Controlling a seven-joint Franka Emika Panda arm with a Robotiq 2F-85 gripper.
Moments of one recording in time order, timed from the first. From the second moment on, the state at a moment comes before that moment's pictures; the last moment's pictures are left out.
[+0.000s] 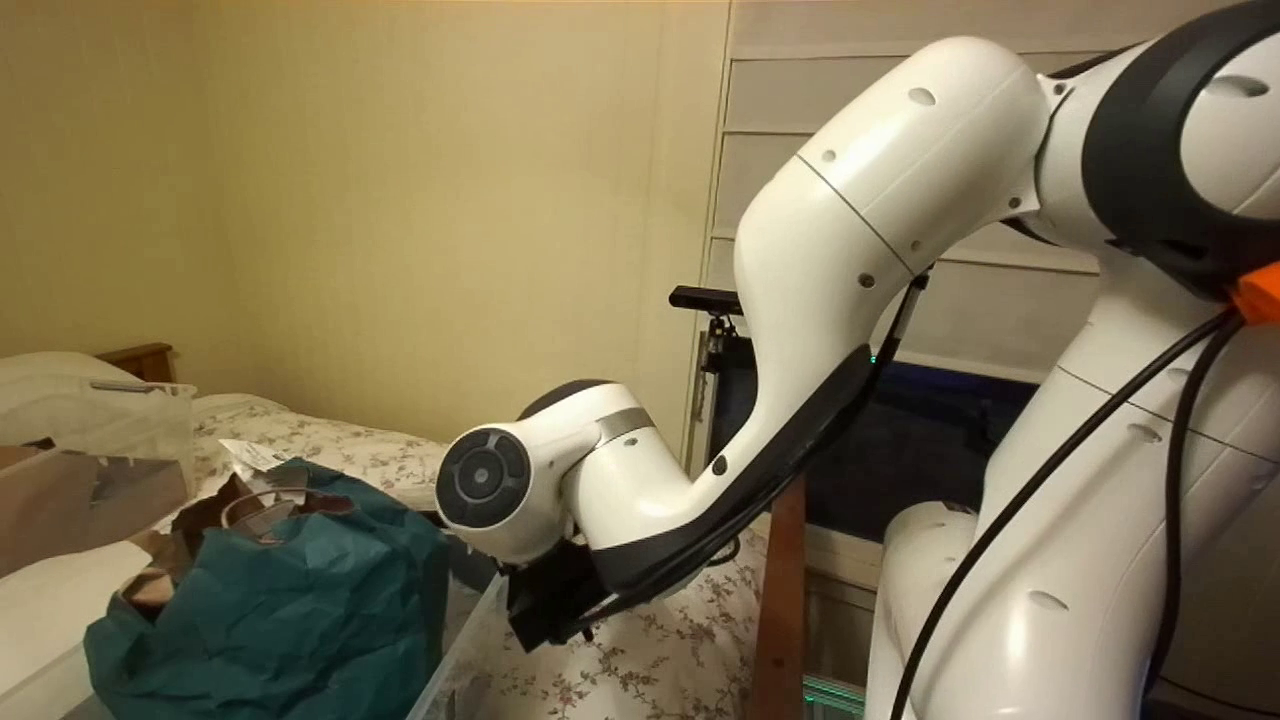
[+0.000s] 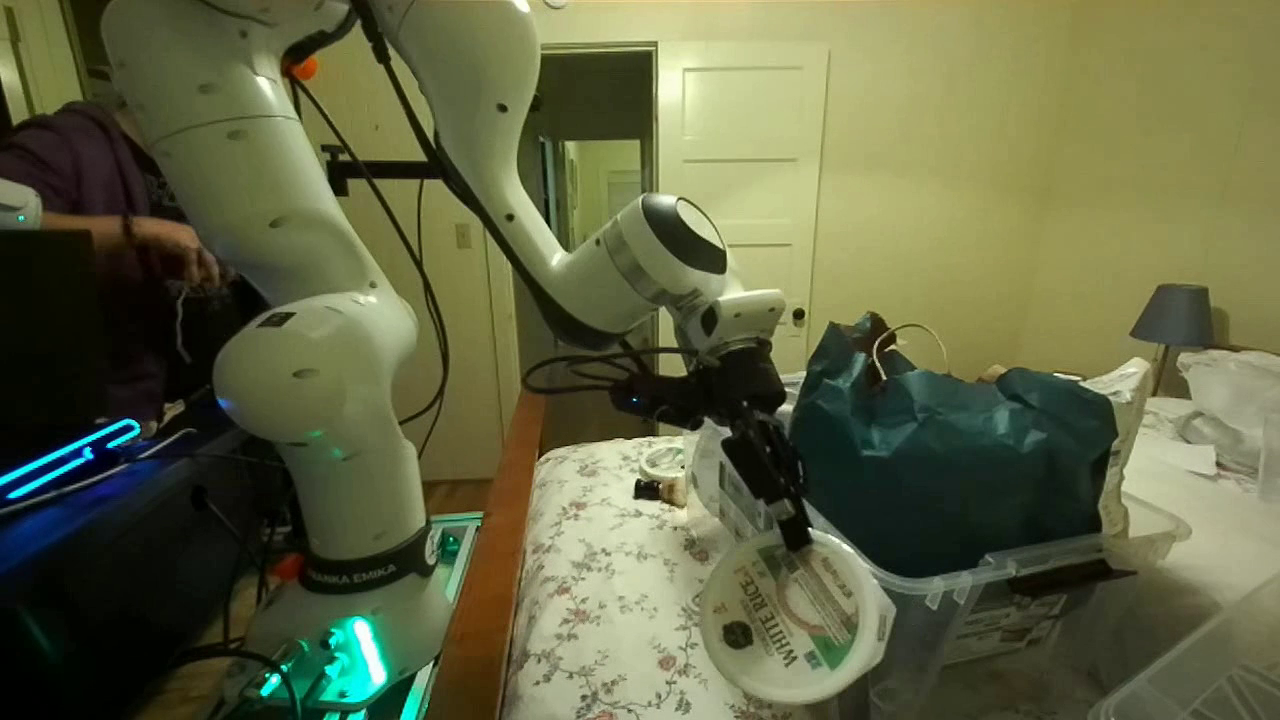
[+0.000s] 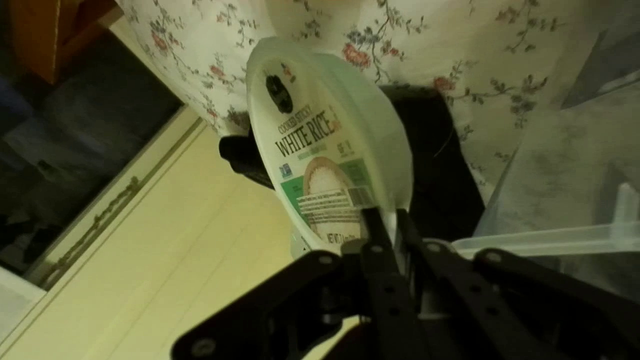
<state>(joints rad) 0.02 -0.28 -0.04 -2.72 -1.19 2.26 1.53</state>
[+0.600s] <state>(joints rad) 0.06 -0.24 -0.01 -2.72 -0.95 2.34 1.48</state>
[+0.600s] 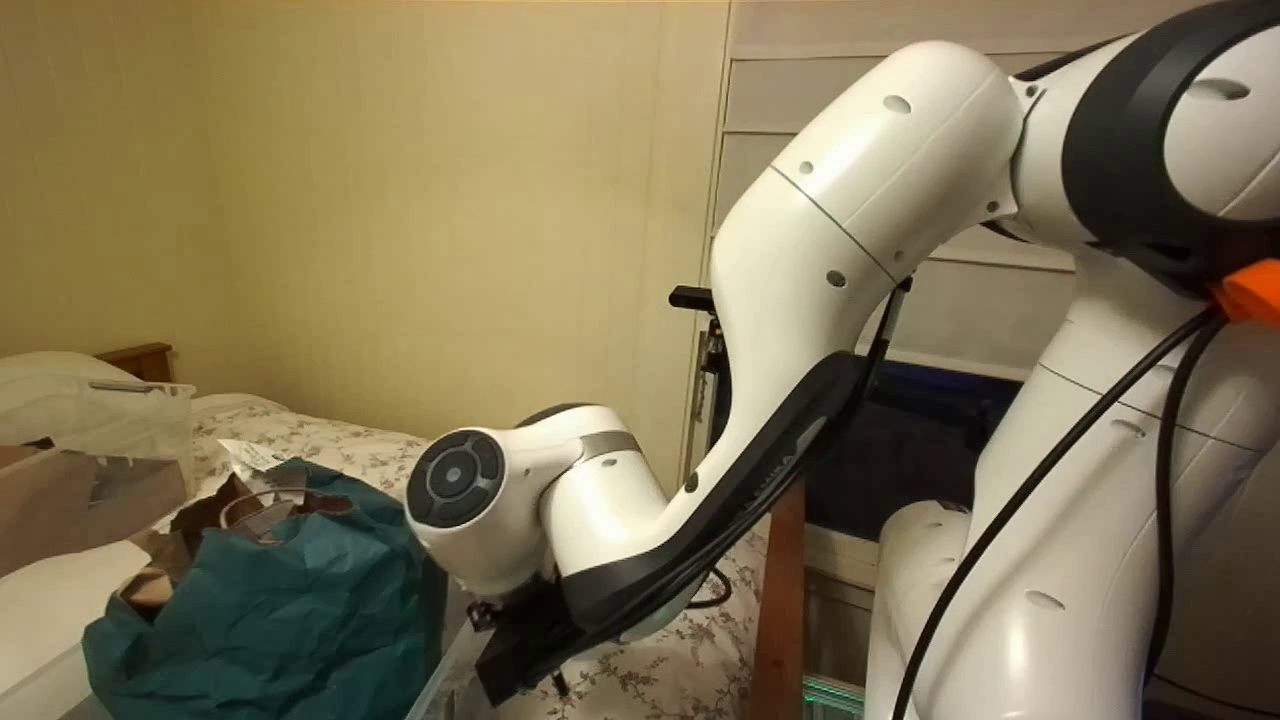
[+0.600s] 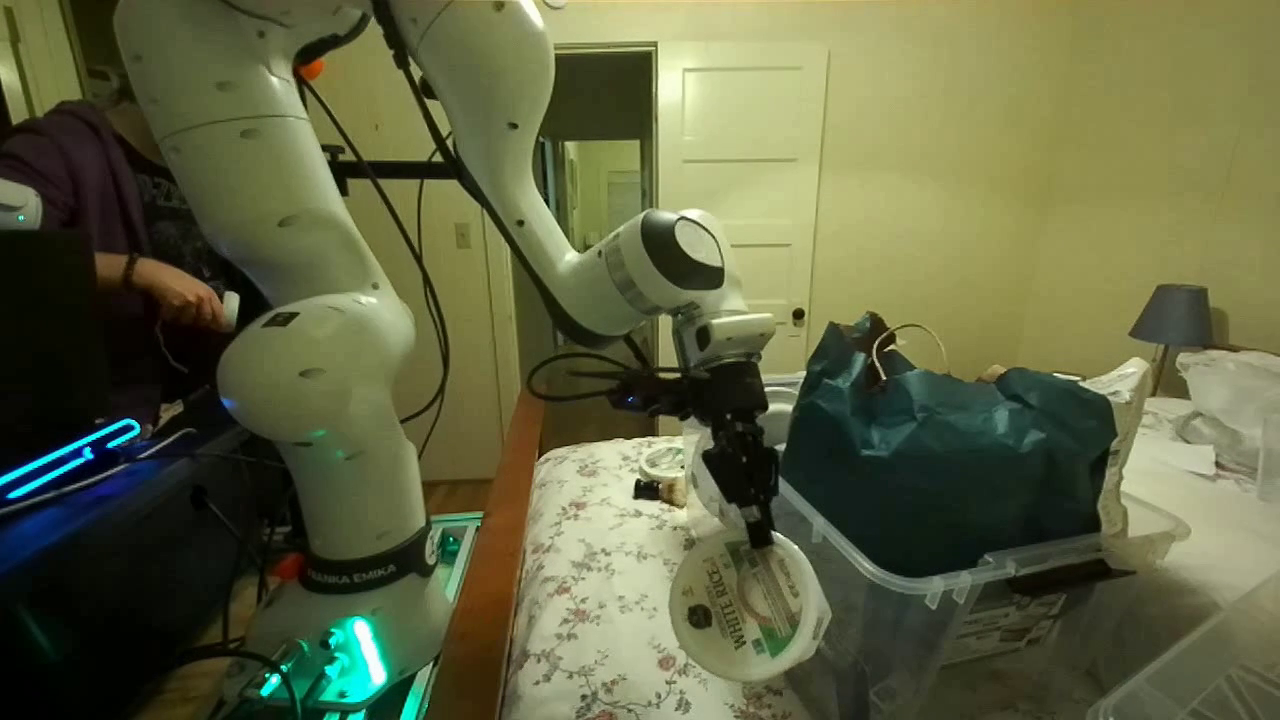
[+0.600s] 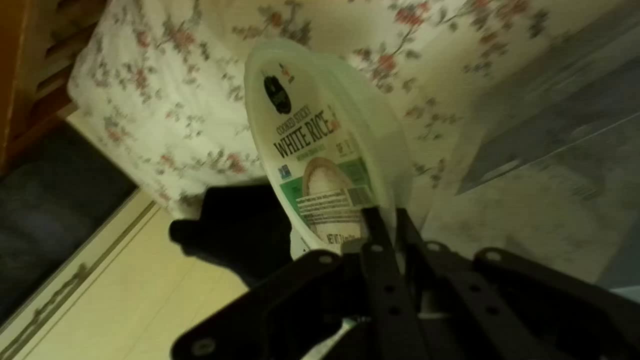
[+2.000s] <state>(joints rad) 0.23 -0.29 0.19 -2.75 0.07 2.16 1.13</state>
